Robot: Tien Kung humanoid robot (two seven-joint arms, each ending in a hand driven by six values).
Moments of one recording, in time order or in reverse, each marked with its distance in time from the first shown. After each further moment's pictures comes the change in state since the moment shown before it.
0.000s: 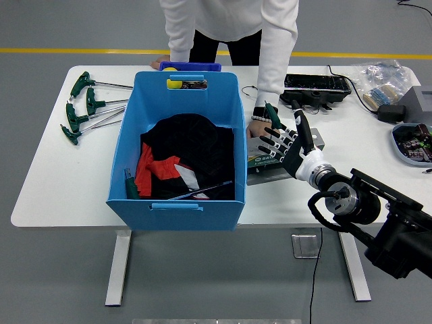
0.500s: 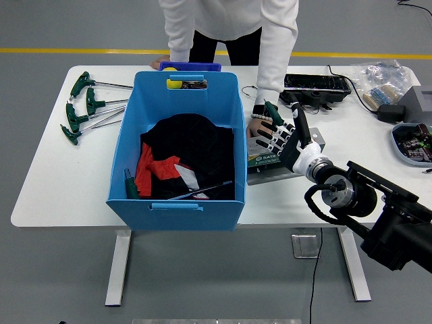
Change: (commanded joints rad) left arm -0.004 0.002 -0.008 0.001 0.016 0.000 0.007; right arm 0.035 0.025 -0.016 -0.022 0.021 0.003 0.001
